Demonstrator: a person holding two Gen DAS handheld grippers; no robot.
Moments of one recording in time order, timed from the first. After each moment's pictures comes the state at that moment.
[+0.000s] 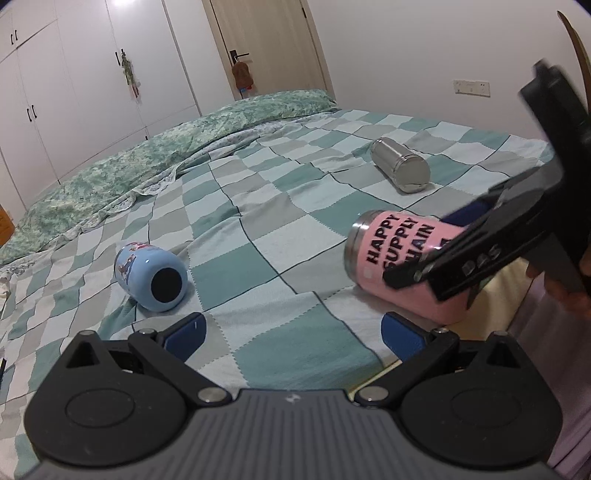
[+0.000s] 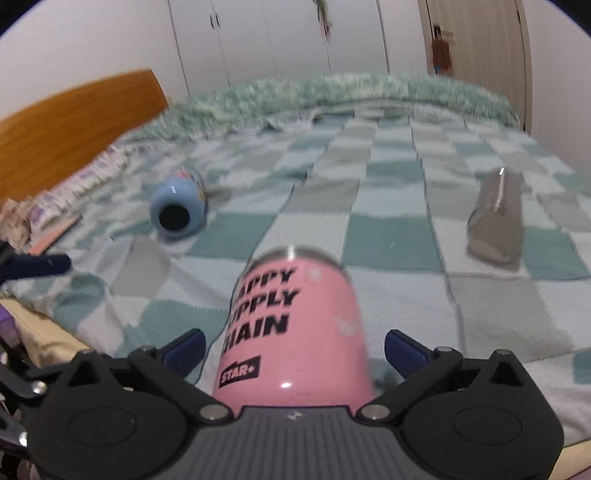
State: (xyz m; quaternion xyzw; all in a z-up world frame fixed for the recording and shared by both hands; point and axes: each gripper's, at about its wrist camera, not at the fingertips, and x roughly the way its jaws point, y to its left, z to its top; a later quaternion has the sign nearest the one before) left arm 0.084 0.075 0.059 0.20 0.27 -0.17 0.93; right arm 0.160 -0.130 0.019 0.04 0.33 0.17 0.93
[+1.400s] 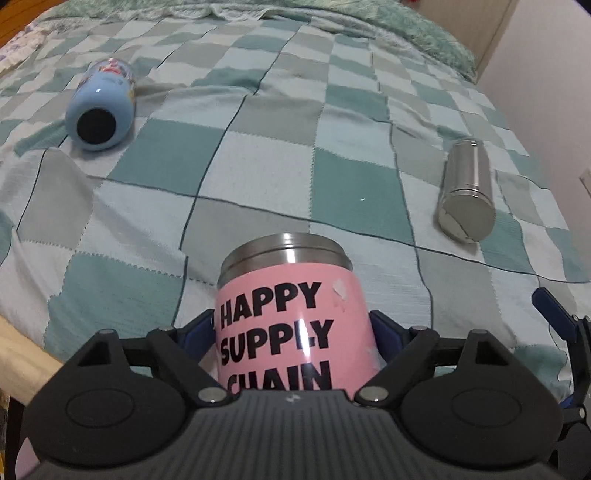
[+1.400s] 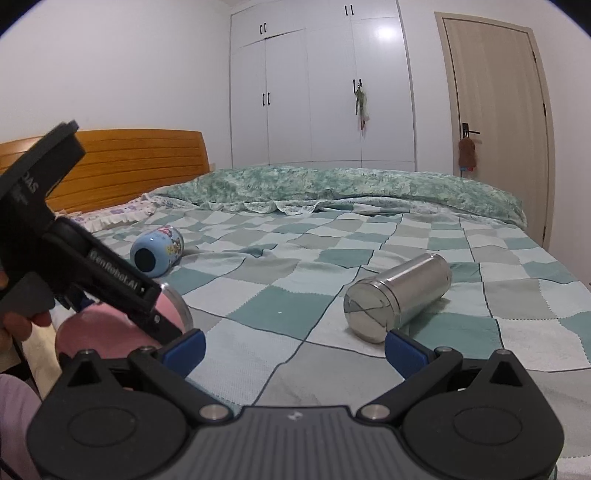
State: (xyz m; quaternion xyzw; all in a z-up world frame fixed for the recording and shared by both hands) left arm 0.191 -0.030 0.034 -0.10 0.48 0.00 0.87; right arm 0.167 -0.280 -0.005 -0.01 0.17 0.23 0.96
